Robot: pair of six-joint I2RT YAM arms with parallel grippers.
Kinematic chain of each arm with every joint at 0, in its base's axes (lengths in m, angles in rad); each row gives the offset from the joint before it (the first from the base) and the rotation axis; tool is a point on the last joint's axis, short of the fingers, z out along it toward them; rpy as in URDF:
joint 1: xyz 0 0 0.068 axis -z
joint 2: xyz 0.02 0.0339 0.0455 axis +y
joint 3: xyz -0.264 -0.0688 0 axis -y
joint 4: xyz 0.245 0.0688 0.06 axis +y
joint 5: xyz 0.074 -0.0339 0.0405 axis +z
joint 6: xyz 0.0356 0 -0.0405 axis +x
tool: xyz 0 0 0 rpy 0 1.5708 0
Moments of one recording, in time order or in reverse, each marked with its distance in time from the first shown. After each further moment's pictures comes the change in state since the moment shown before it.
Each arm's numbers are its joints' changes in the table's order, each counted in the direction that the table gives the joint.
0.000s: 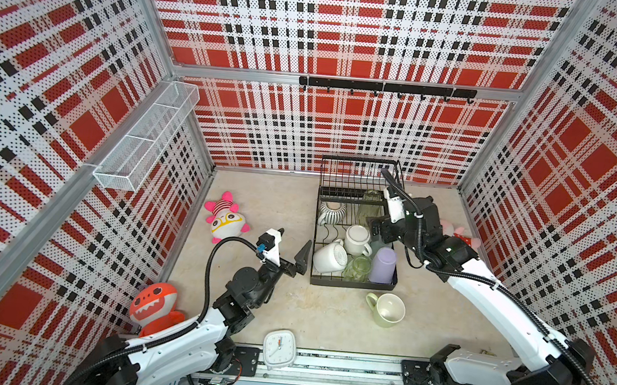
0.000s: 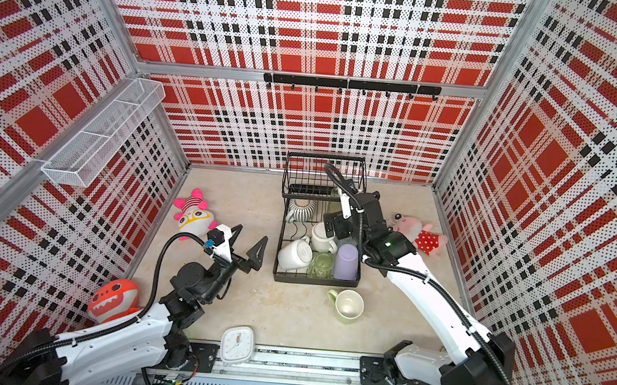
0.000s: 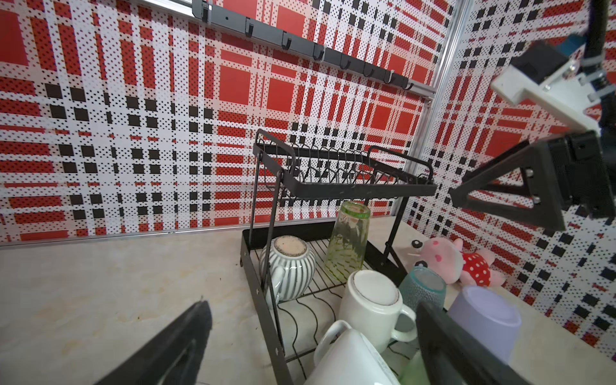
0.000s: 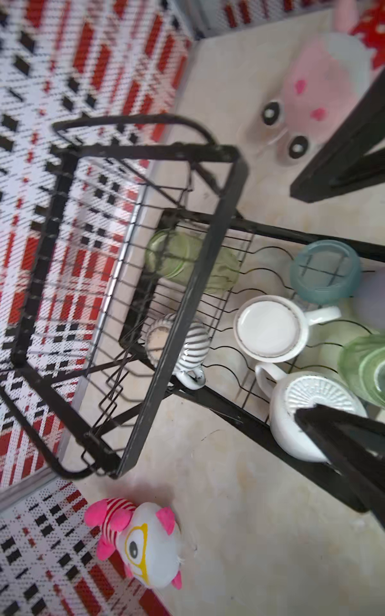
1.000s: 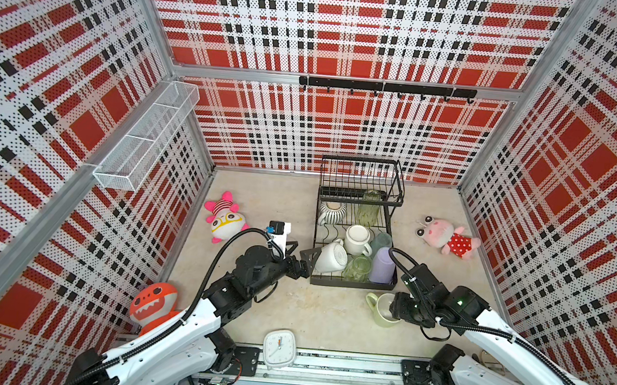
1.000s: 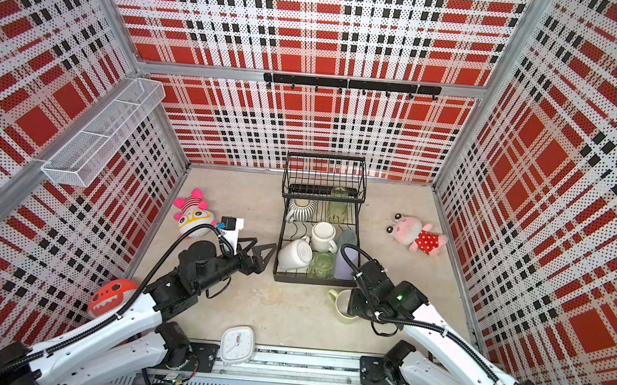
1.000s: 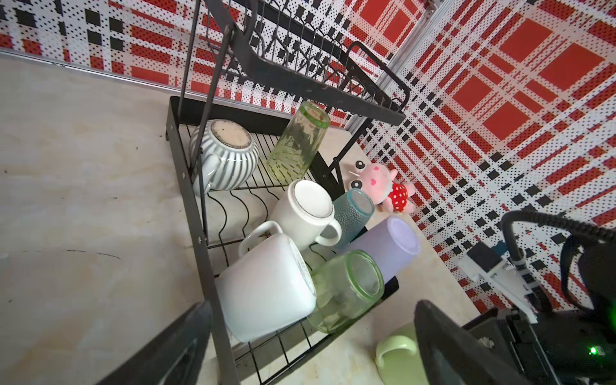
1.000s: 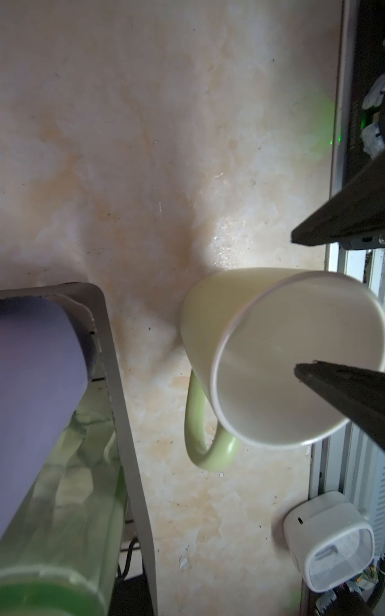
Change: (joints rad) left arm -0.012 -0.026 0.260 0.661 -0.243 -0.342; right arm -0.153 -0.311 -0.474 0.517 0.118 0.713
